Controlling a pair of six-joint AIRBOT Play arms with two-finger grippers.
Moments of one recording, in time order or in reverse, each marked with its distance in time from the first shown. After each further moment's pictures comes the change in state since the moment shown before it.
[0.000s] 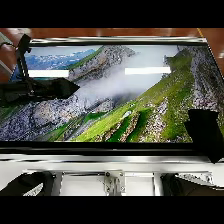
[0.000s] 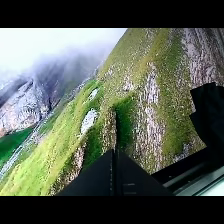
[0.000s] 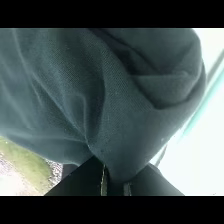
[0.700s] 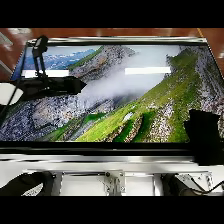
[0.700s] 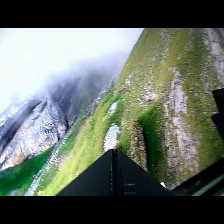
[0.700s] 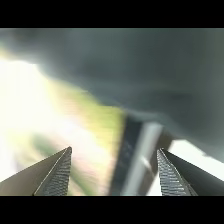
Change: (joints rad) left arm -0.013 -0.126 0.000 0.016 0.118 0.137; right arm -0.011 0.278 -0.093 0.222 0.119 0.009
